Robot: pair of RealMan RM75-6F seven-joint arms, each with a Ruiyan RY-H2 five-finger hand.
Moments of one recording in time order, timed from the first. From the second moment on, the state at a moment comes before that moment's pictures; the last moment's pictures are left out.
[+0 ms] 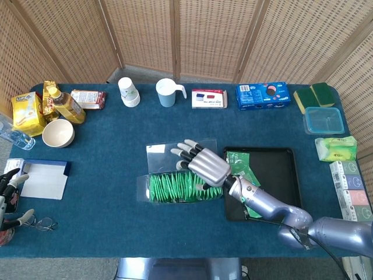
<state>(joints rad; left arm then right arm) -0.02 -0.99 0.00 -1.73 1.54 1.53 0.01 0.98 -1.29 0.08 -1.63 -1.52 0.92 -0.01</state>
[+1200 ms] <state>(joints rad) -0.02 -1.01 0.00 -1.72 1.53 1.51 0.00 1.07 -1.32 0.02 -1.53 -1.66 0.73 -0.21</state>
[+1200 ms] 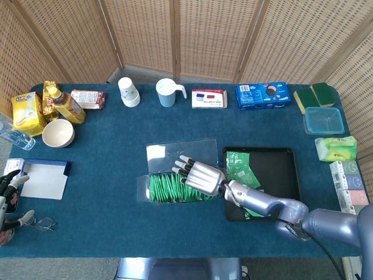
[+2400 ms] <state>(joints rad) -0.02 -1.01 0.00 -1.70 1.53 1.51 -0.02 1.10 -1.38 0.04 -1.49 -1.61 0.69 -0.29</state>
